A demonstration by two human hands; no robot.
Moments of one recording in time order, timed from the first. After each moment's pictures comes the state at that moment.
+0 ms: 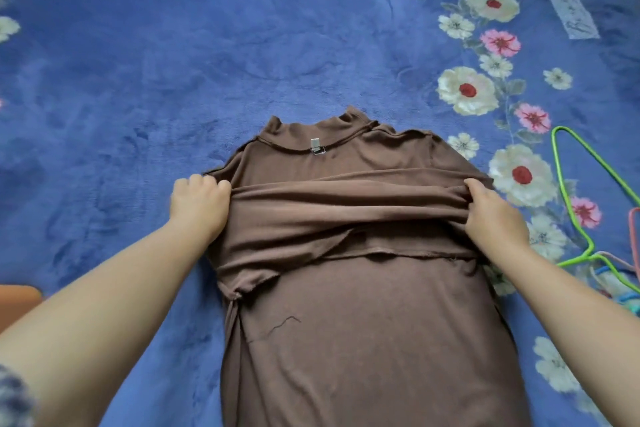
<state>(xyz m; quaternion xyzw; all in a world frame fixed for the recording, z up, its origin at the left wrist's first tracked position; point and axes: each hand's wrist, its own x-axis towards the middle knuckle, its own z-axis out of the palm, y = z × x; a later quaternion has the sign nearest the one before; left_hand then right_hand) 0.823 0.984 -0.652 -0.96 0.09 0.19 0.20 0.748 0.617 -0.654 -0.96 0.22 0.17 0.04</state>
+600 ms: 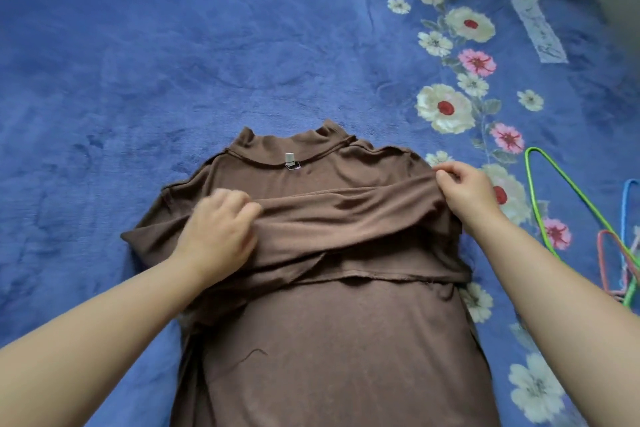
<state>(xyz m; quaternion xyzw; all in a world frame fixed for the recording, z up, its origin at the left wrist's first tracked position) 0.808 0.950 -0.673 -0.94 0.32 -0.05 -0.07 0.807 0.613 -0.635 -0.89 0.29 0.02 0.35</state>
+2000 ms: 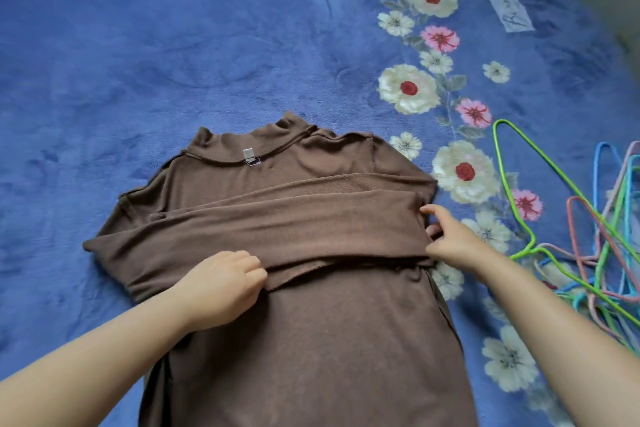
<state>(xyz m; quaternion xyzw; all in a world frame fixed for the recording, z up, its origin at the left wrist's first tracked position) 0.765 0.917 -0.678 -0.85 0.51 0.09 -0.07 0.726 0.574 -0.659 -0.83 0.29 0.27 0.39</state>
